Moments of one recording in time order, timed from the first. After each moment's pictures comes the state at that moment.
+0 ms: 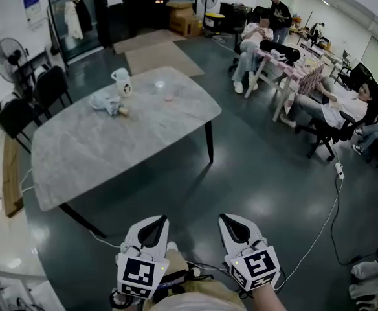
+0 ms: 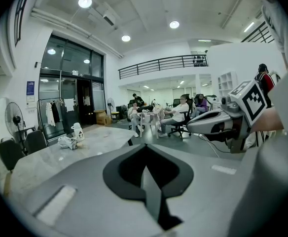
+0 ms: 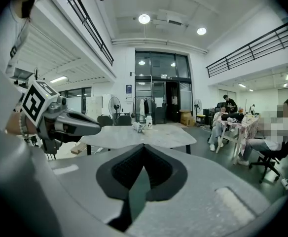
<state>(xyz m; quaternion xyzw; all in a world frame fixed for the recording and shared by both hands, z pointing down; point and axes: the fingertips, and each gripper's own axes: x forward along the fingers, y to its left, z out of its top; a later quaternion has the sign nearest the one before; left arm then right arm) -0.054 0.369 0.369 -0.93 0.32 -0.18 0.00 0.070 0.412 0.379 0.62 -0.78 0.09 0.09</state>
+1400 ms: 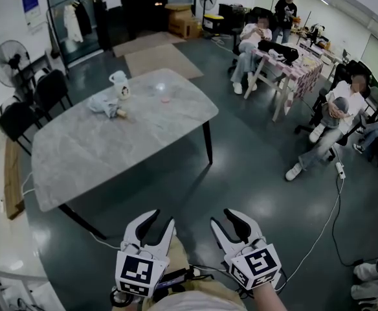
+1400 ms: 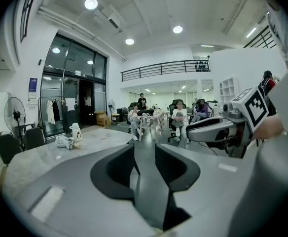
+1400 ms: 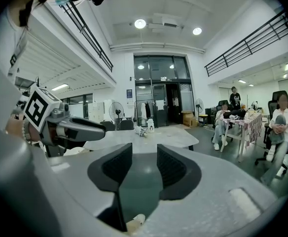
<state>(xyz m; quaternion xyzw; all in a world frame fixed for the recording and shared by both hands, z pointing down) -0.036 0.373 0.363 -0.93 0.32 -0.15 -0.01 0.079 0.417 0.374 0.61 -0.79 0.09 0.06</state>
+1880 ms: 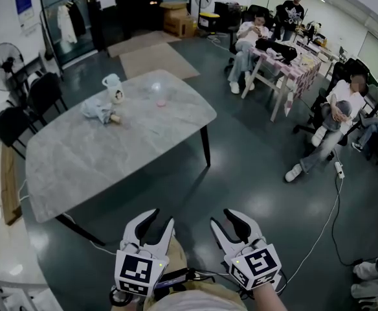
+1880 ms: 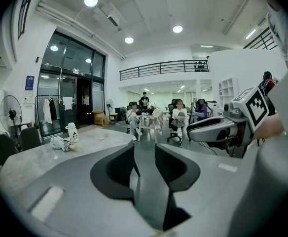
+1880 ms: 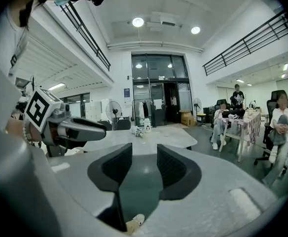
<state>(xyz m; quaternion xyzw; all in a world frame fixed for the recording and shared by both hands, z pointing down) -0.018 0.327 0.370 -0.94 0.31 -0.16 -0.01 0.096 0.376 0.380 0.61 -0.78 0.10 0.06</state>
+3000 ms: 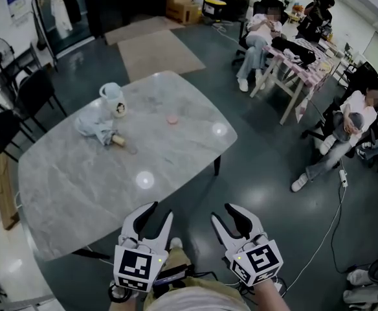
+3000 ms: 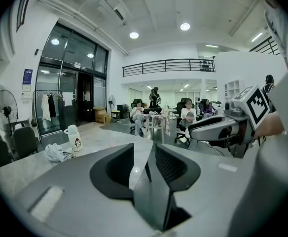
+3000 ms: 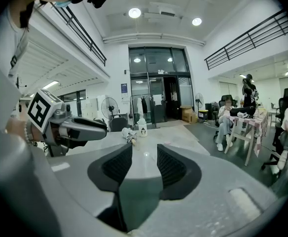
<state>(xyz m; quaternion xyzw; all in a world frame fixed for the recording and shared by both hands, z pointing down) -0.014 0.108 0.354 -0.94 0.31 -0.17 -0.03 0.102 0.161 0.362 0.61 -0.78 0.12 0.08</state>
